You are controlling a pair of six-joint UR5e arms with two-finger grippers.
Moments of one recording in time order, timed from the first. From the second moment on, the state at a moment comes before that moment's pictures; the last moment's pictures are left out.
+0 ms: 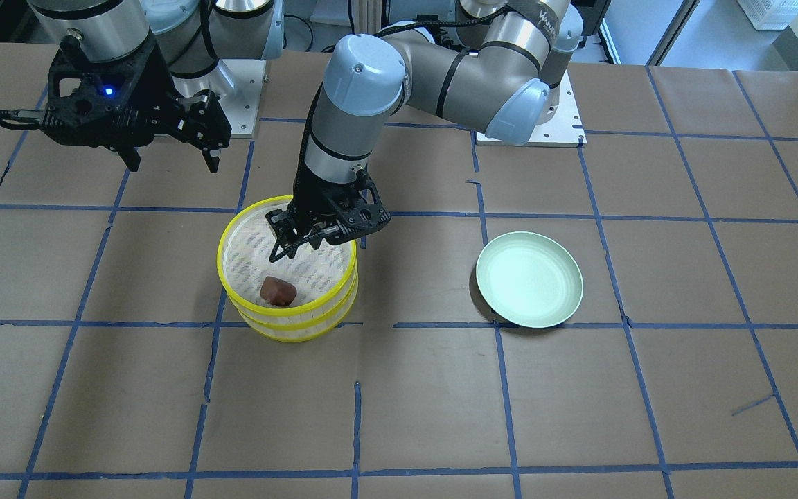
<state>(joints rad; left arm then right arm) -2.03 -1.89 -1.68 -0.88 1.35 -1.04 1.61 -1.57 1.53 -1.54 -1.56 0.04</state>
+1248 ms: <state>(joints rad) -1.51 -1.54 -1.60 -1.56 1.47 0.00 1.61 -1.57 1.52 -1.54 -1.55 0.05</state>
